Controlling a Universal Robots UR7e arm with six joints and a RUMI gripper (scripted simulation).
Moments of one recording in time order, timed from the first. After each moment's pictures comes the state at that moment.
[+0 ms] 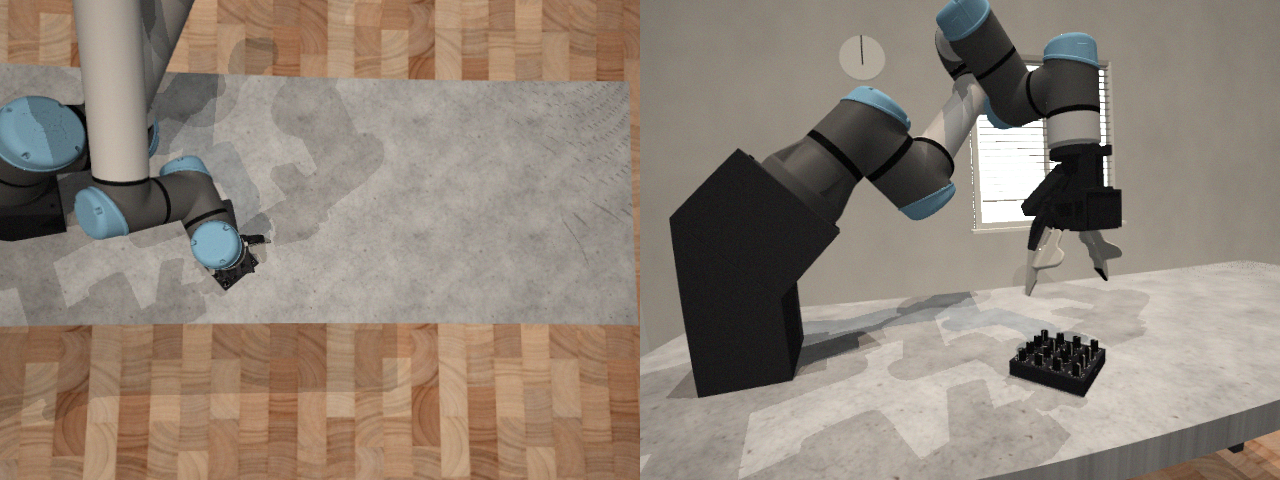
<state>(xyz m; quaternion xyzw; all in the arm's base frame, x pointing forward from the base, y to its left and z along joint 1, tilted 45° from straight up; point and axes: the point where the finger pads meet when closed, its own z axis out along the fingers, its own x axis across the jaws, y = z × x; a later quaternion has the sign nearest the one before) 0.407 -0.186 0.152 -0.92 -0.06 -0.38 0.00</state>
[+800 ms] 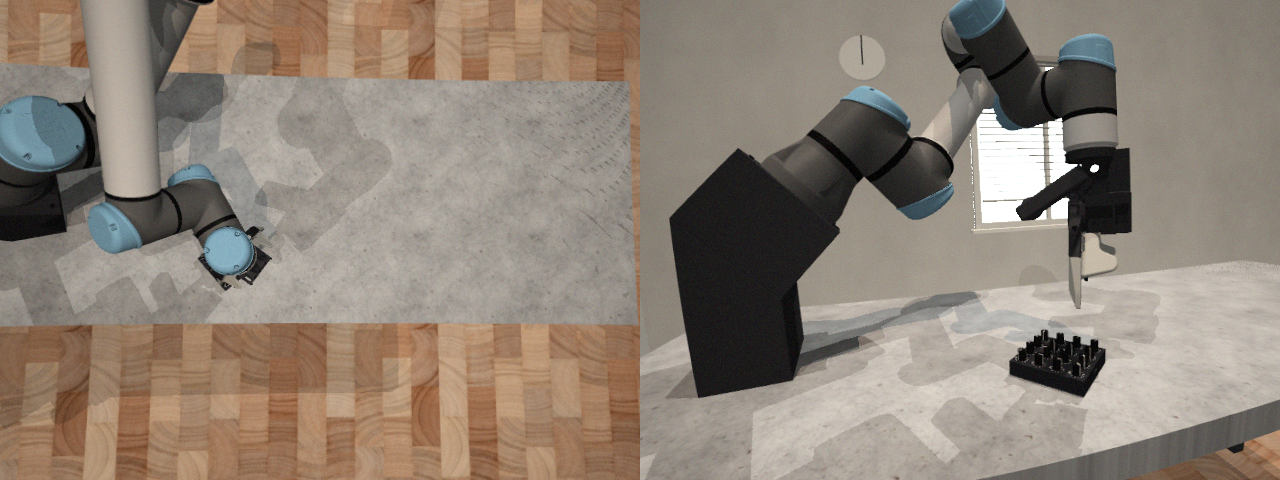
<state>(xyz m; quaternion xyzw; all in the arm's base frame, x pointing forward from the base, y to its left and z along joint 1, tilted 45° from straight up) 0.418 -0.202 0.154 -0.85 -0.37 -0.36 -0.12</state>
